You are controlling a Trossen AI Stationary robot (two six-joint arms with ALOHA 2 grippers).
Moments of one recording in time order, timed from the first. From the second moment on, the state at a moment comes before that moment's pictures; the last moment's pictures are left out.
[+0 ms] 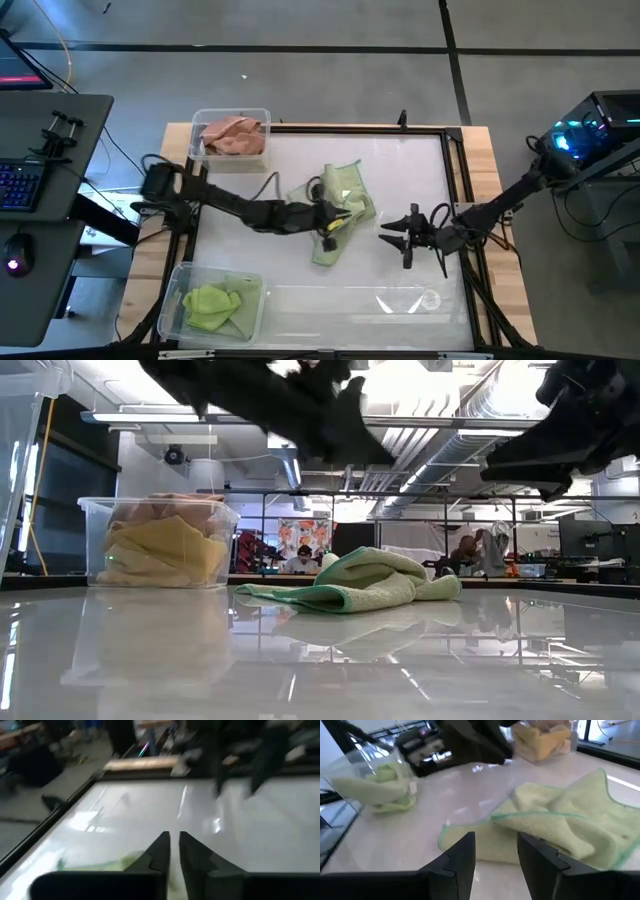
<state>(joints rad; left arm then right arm) -0.14 1.82 1.03 0.46 -0.43 0.05 0.57 1.04 0.23 0.47 0.73 0.45</state>
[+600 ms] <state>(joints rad) 0.07 2.07 1.21 -0.05 -0.21 -0.27 0.58 1.04 0.23 0.41 0.75 0.50</state>
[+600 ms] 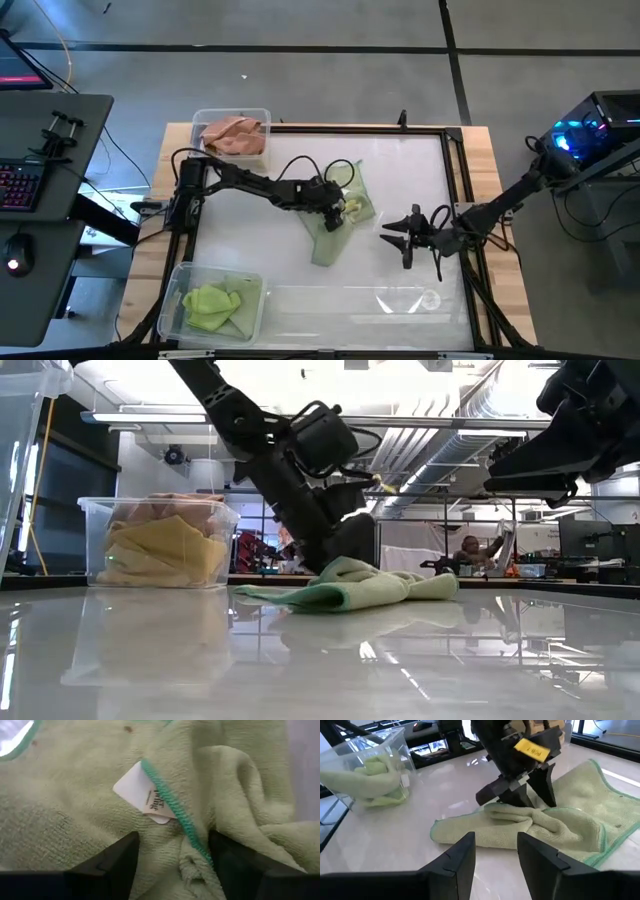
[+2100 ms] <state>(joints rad) -0.19 1.84 1.12 0.06 -0.49 -0.10 0.48 1.34 0.51 0.52 0.61 0.03</state>
